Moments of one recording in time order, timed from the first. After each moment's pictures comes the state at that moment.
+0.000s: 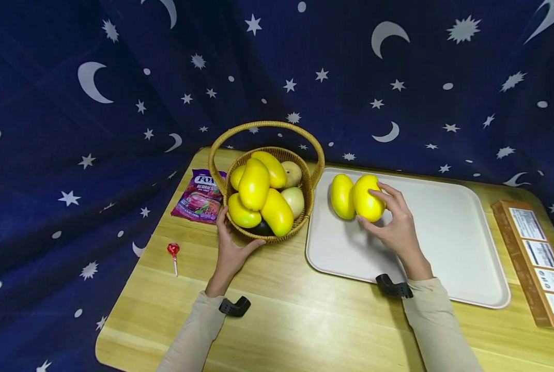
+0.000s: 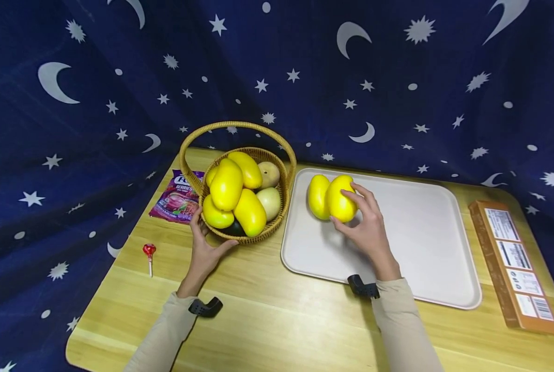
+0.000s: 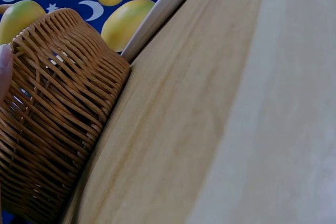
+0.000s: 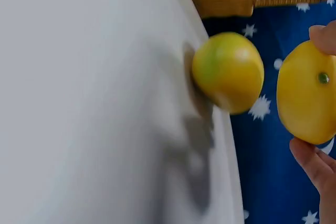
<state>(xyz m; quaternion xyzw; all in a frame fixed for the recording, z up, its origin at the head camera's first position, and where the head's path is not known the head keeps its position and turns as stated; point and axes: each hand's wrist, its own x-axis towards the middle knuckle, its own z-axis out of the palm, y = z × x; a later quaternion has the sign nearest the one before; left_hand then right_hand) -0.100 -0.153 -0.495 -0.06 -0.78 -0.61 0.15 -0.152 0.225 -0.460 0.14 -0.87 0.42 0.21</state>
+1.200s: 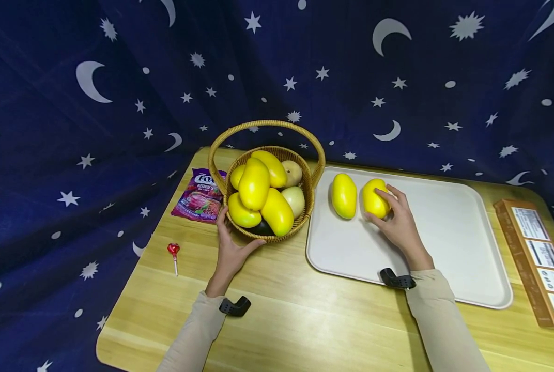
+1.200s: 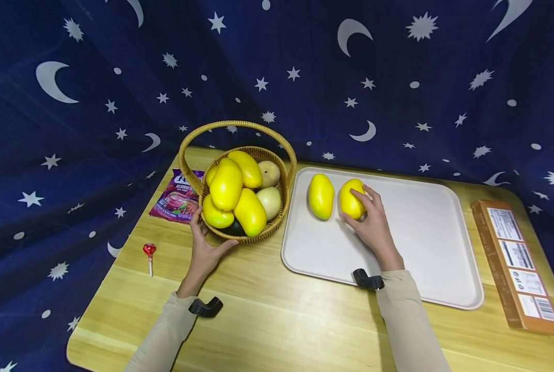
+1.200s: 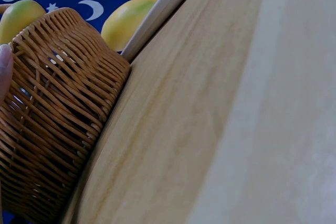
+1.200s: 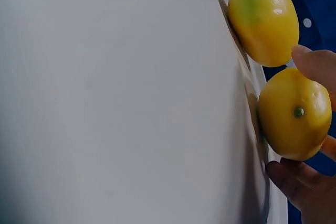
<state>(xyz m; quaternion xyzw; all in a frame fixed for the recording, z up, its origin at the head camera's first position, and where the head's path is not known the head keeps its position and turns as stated) -0.101 -0.155 -0.499 -0.06 -0.77 -0.61 0.15 -0.176 0.251 -0.492 0.06 -0.91 0.41 0.09</state>
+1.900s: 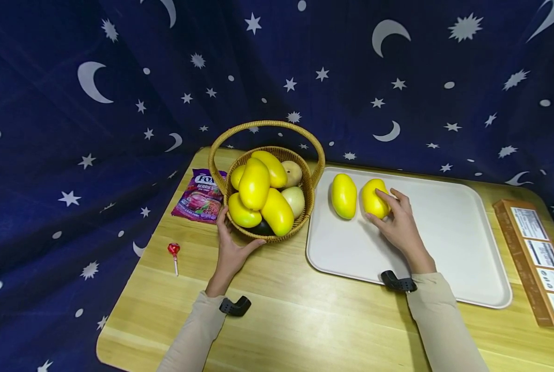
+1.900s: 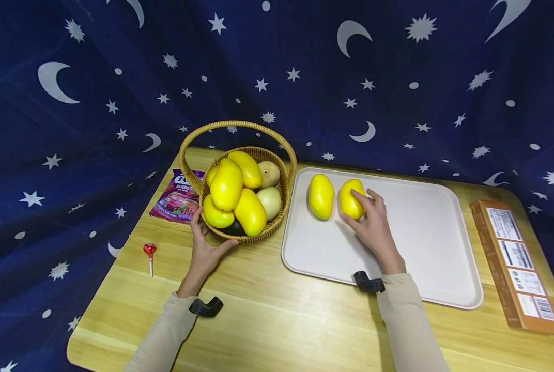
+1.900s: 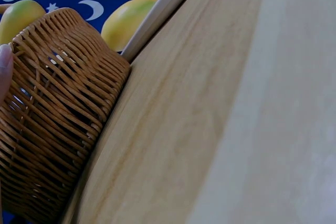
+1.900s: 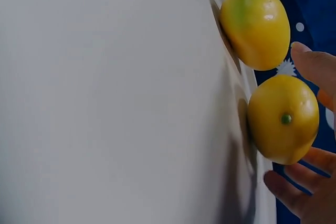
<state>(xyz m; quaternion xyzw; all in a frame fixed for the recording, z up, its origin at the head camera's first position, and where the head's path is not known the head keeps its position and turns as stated) -0.100 -0.154 -0.497 -0.06 -0.77 -0.61 0.15 -0.166 0.249 -0.484 0.06 -0.92 0.39 0.08</state>
